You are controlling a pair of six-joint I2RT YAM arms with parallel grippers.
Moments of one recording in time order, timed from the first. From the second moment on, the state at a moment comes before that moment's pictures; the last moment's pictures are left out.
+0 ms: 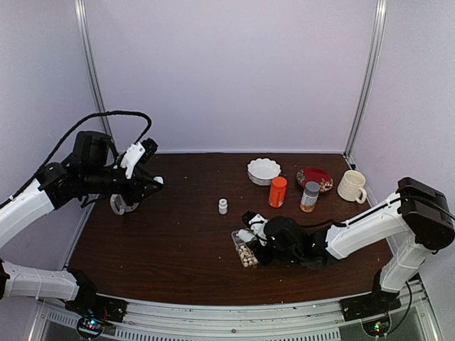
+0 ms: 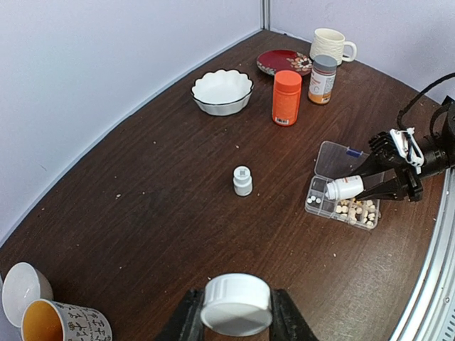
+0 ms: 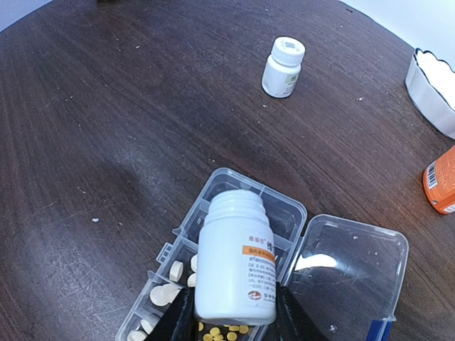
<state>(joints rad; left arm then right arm) -0.59 1.01 1.01 -0.55 0.22 0.22 1.11 1.64 0.67 0.31 0.33 0.17</state>
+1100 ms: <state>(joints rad) -0.59 1.03 1.01 -0.55 0.23 0.23 1.10 1.64 0.70 0.28 0.32 0.17</state>
